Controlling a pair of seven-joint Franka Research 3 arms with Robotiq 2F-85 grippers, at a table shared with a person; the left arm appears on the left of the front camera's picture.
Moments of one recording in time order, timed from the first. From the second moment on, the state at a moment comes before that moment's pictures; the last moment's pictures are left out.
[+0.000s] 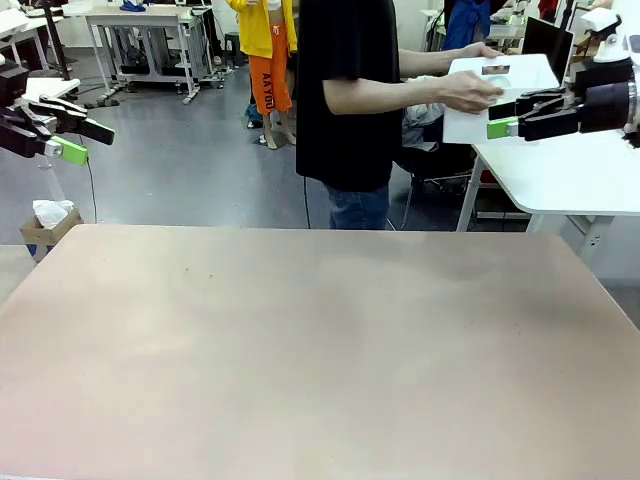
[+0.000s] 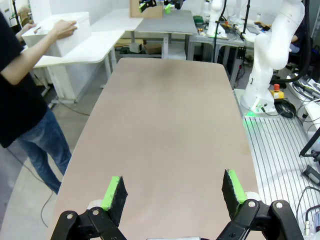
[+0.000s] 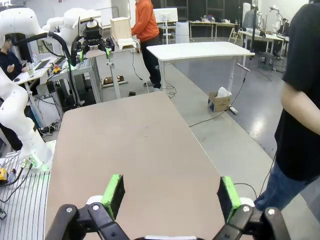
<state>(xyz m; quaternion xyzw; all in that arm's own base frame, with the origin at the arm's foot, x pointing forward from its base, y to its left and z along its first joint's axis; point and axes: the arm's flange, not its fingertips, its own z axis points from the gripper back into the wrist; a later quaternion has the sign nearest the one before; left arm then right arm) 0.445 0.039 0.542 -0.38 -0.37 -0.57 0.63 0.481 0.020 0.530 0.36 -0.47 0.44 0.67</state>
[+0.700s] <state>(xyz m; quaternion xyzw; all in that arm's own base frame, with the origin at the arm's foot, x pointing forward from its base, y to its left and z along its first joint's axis) 0.445 0.039 0.542 -0.38 -0.37 -0.57 0.63 0.481 0.020 0.530 0.36 -0.47 0.44 0.67</state>
